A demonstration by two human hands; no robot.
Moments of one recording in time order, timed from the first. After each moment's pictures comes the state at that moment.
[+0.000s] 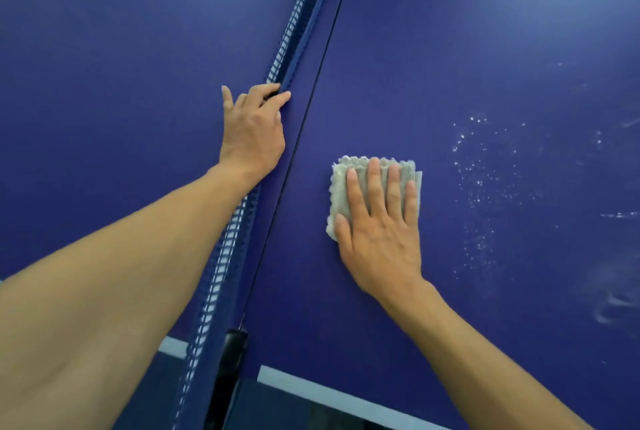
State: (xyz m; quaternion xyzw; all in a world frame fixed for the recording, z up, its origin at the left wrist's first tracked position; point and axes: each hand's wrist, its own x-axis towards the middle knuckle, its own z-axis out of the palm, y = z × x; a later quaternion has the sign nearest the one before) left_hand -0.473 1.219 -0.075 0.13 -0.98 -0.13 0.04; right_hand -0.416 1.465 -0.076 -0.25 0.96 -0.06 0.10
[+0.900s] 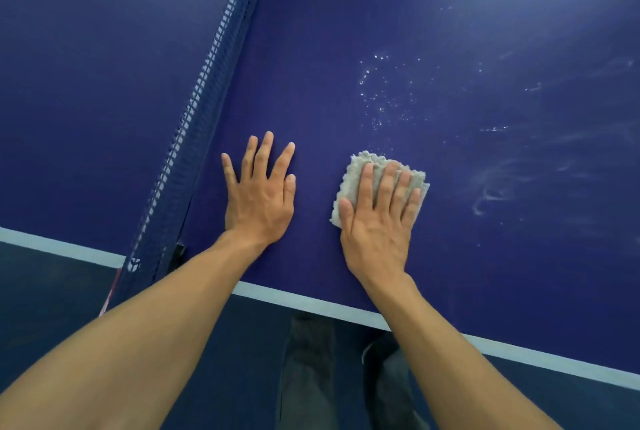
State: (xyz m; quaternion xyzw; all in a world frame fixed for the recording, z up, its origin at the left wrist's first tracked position) left_hand -0.319 1.407 -0.088 0.13 -0.99 -0.08 -0.05; right_hand -0.333 1.607 -0.078 -0.10 0.99 -0.09 0.10
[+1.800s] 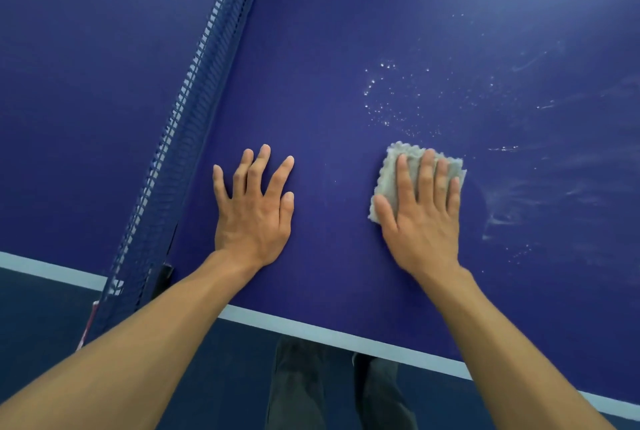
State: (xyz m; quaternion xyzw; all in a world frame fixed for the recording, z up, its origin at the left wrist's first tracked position) left_hand -0.320 1.404 -0.092 0.12 -0.99 -0.07 -0.03; right_hand -0.400 1.658 -0.077 -0.15 0.98 -0.03 0.13
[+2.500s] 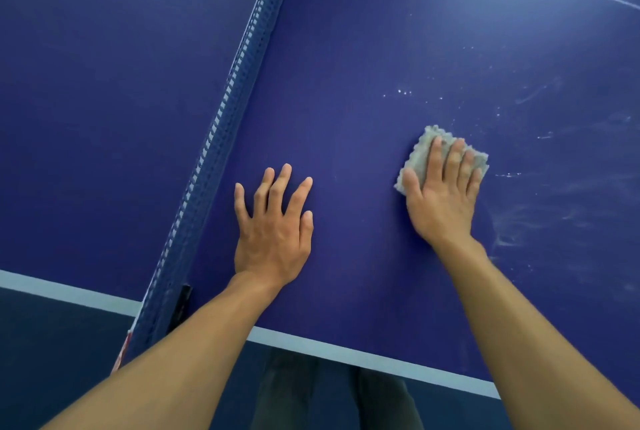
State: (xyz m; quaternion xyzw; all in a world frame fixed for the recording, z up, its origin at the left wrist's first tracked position) left_hand -0.319 1.399 -0.088 0.12 -0.99 -0.11 -0.03; right_hand -0.465 1.630 -0.072 -0.03 0.99 -0.06 0.15
